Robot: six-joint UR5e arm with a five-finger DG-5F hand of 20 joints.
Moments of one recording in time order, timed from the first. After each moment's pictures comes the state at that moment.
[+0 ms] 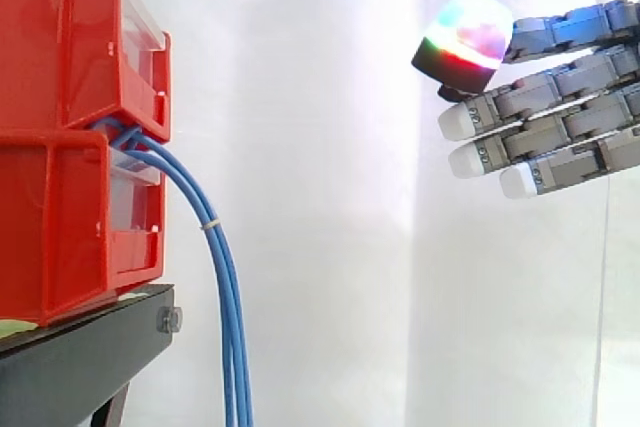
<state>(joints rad) 0.16 -1.95 -1.43 -2.96 -1.30 -0.05</state>
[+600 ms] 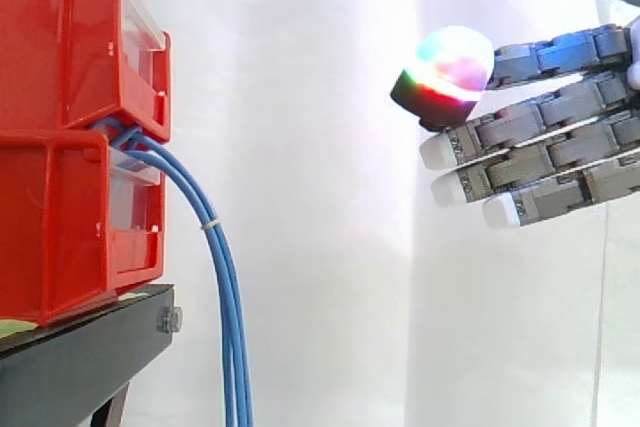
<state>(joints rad) 0.18 -1.99 -1.43 -2.91 -1.29 -0.07</state>
